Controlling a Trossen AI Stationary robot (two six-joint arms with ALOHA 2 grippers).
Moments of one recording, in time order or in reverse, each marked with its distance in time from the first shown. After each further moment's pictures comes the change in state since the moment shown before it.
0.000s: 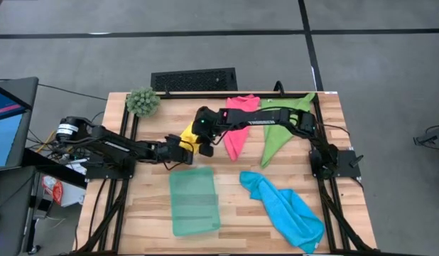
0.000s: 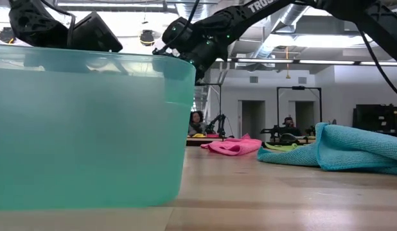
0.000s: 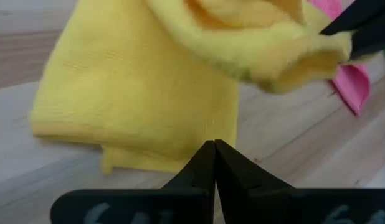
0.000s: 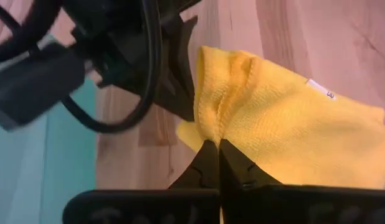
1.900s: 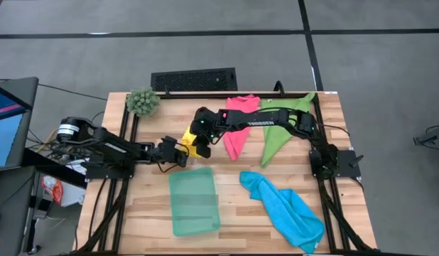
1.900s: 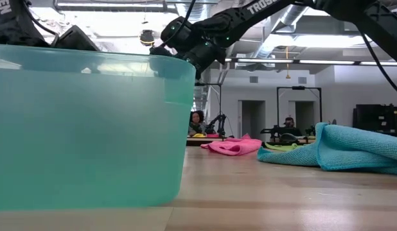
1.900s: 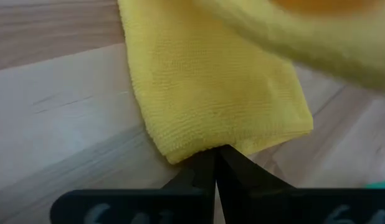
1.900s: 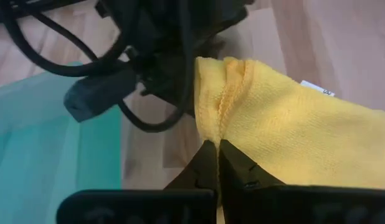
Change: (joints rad) left arm 0.026 0.034 -0.180 0.270 0.086 0.107; right arm 0.004 0.008 -0.007 0.079 -0.072 0.076
